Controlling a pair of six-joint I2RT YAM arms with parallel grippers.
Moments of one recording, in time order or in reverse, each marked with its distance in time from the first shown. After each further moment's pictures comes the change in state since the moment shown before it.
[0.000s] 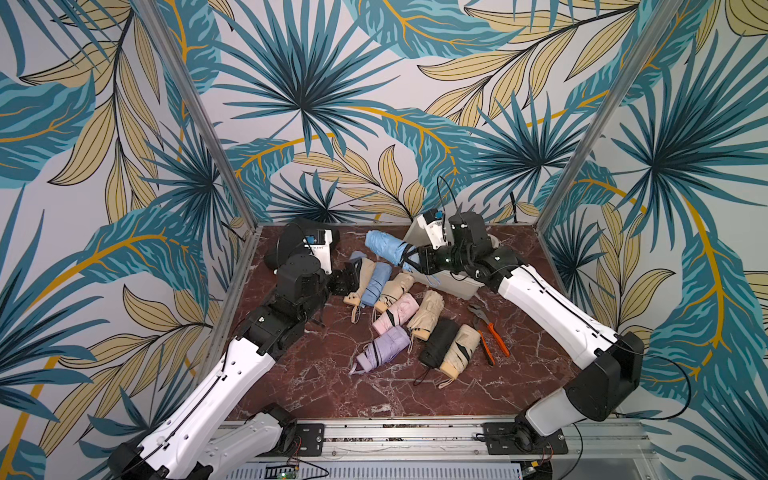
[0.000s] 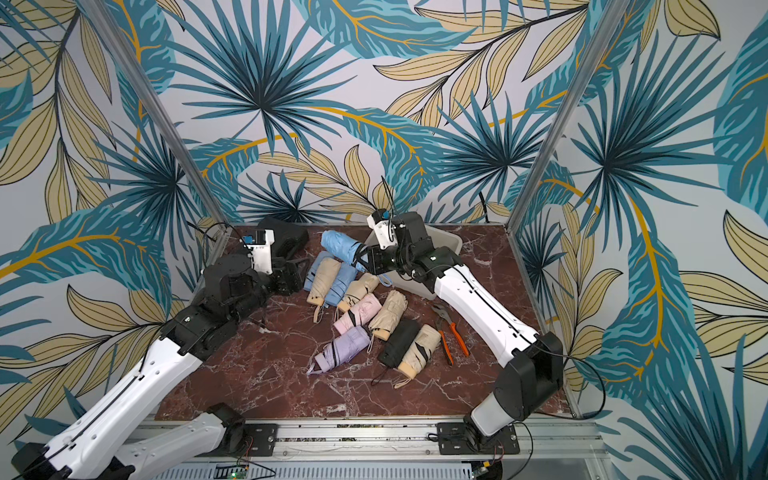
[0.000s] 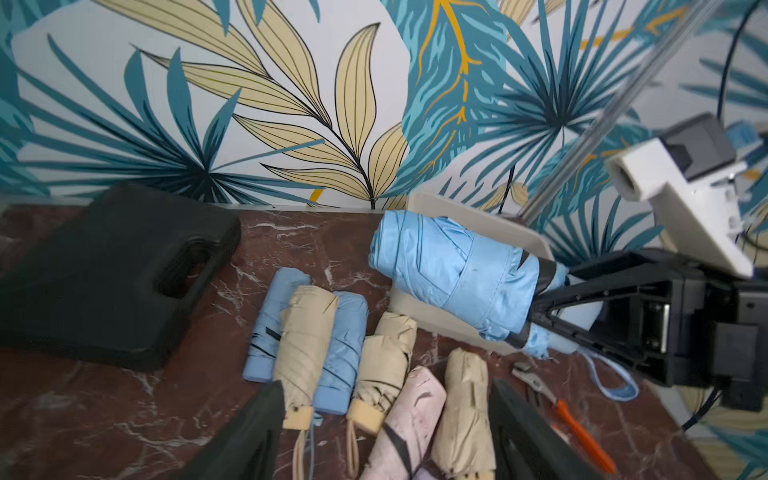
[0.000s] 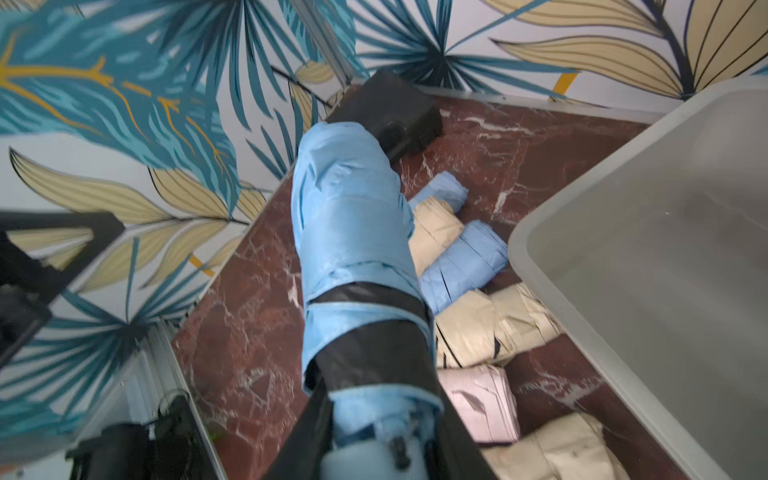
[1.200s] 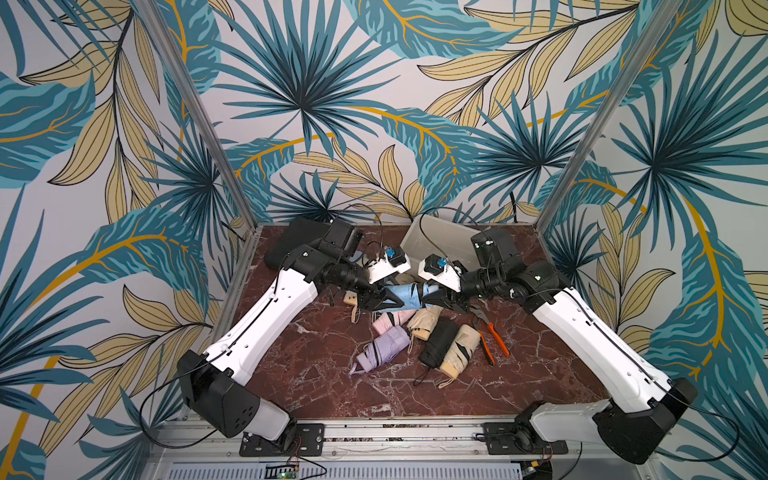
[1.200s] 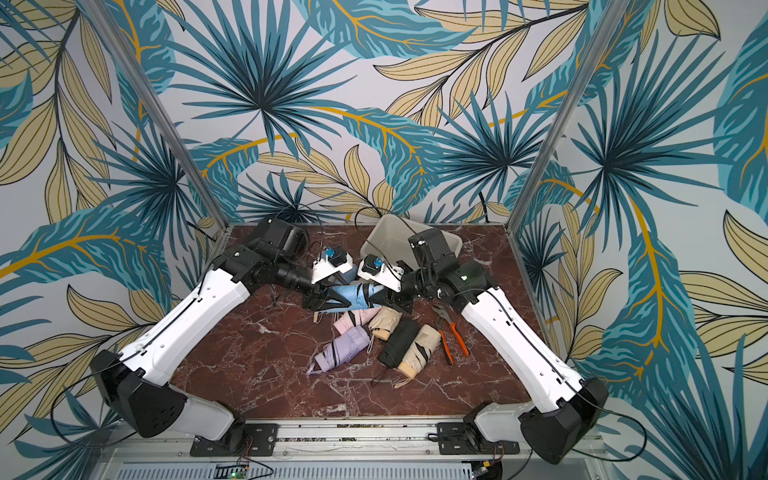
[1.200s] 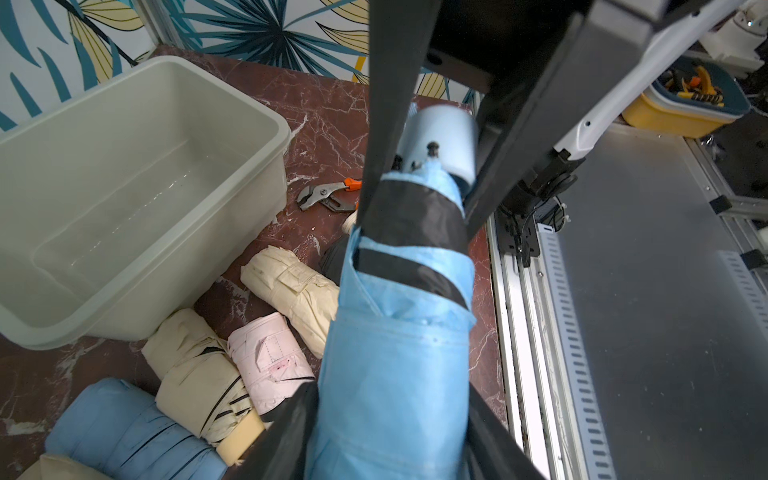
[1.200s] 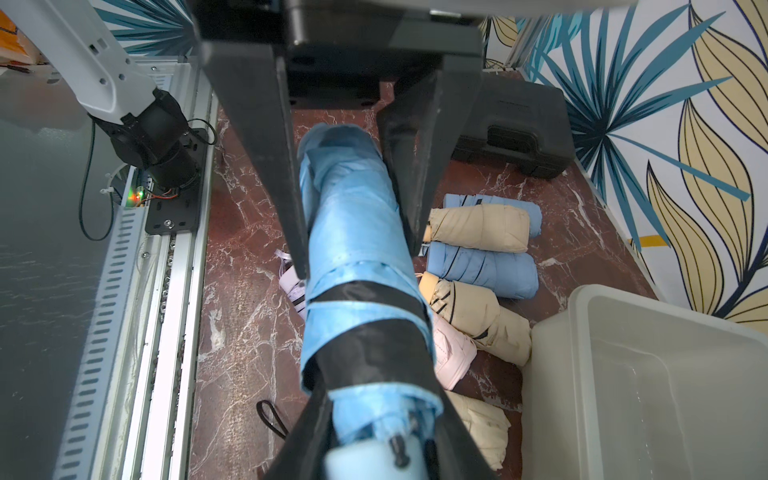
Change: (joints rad) left arm -0.002 0.490 0.472 -0.575 0.873 0.838; right arm 0.021 -0.222 -0.062 -0.299 -0.208 -0.815
